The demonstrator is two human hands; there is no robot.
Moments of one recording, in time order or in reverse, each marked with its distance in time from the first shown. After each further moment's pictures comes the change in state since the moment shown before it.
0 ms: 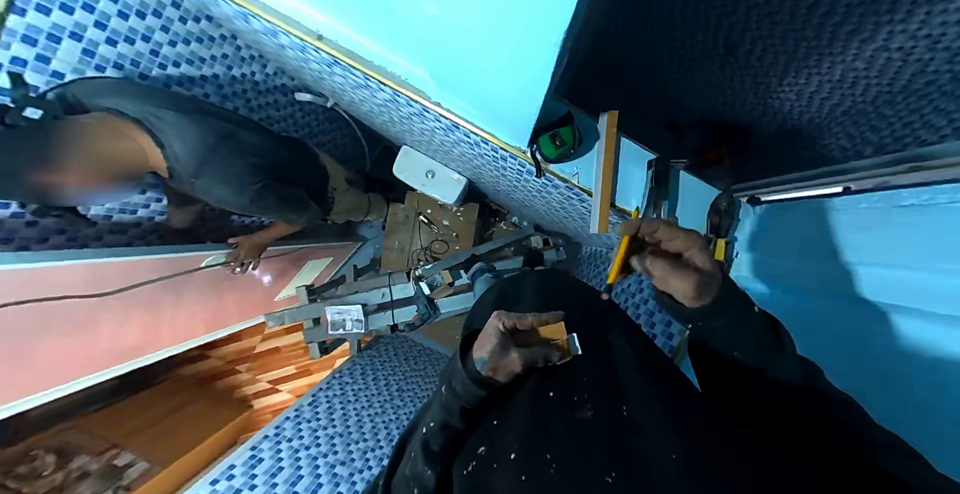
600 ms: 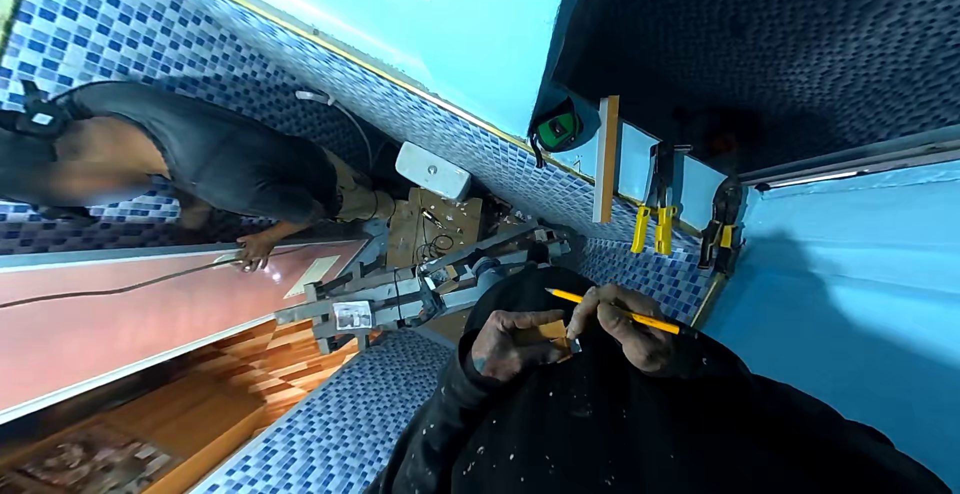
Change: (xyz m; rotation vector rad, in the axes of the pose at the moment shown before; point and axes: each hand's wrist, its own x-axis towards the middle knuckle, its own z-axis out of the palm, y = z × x) left_hand -0.013 -0.002 0.002 0.023 -0.009 0.002; right_hand -0.045 0.031 0.079 0.067 -0.103 -0.239
